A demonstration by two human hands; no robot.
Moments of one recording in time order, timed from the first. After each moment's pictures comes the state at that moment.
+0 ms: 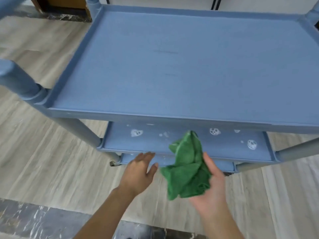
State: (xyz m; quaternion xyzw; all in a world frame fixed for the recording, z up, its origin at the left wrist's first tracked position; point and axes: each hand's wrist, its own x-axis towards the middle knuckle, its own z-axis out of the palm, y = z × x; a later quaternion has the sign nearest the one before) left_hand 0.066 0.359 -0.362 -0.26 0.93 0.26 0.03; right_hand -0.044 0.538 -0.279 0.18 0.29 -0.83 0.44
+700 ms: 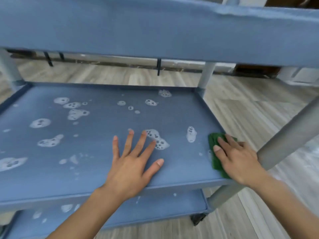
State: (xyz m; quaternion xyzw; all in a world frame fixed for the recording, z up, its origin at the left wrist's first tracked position) left_hand -0.193 0.459 -0.526 -0.11 0.99 0.05 -0.08; right_hand -0.370 0.729 -0.498 -0.27 0.96 0.02 -0.04
